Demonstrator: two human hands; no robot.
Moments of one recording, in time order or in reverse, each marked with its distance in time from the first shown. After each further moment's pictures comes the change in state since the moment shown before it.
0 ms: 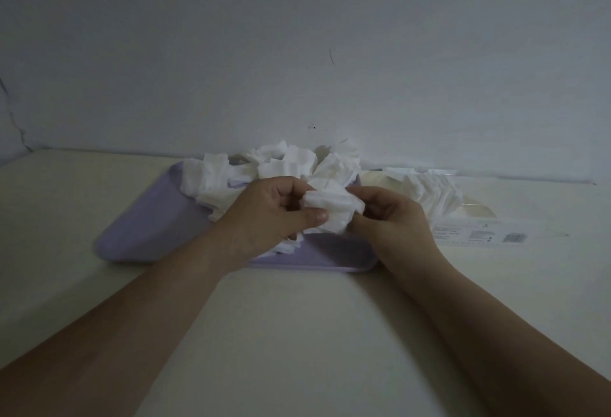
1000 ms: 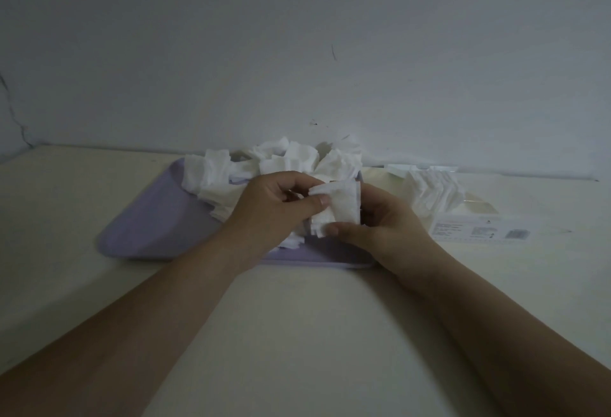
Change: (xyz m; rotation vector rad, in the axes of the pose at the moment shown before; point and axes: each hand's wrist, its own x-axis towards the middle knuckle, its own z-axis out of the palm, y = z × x) left_hand -0.002 0.004 0.012 -0.006 0.153 0.067; right_hand 0.002 0.000 0.000 -0.059 -0.286 -0.059
